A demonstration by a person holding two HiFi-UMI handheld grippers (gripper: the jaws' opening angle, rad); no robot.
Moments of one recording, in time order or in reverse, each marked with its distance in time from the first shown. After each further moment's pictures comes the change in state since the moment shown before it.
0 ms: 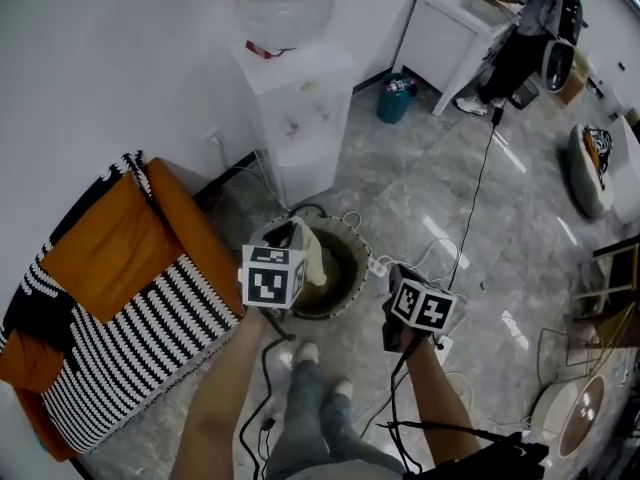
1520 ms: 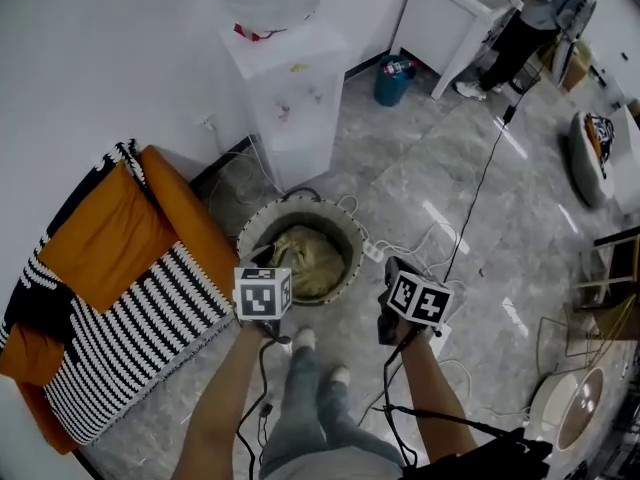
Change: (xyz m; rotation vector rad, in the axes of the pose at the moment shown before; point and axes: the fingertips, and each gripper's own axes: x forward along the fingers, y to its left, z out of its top) left arm 0.007 -0.005 -0.105 -0.125 0.149 0.048; right arm 0.002 -0.018 -0.017 0.038 0.018 0.006
